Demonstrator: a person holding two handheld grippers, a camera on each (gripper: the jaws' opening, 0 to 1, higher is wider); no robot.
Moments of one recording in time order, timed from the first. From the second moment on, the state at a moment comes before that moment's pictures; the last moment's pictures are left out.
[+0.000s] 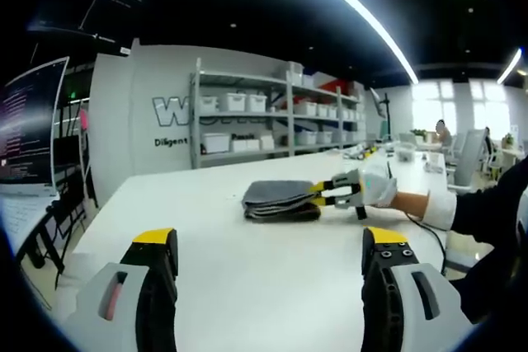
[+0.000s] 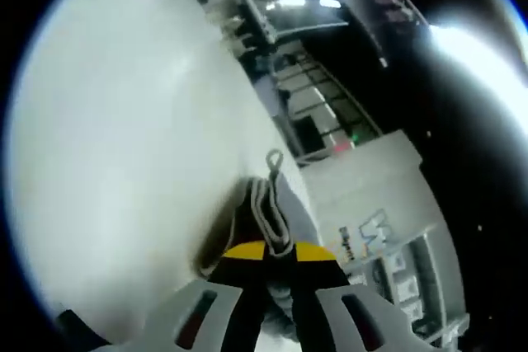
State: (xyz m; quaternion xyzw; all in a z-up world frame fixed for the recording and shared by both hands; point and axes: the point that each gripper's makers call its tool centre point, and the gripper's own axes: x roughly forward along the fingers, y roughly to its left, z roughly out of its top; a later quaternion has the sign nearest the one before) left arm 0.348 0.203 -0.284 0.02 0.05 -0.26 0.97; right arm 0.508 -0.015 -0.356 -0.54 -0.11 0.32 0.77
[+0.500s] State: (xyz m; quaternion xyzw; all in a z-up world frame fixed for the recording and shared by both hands) left arm 0.346 0.190 -0.277 -0.01 0.02 -0.29 0.96; right arm 0.498 -0.013 -0.337 -0.41 -0.10 0.35 0.83
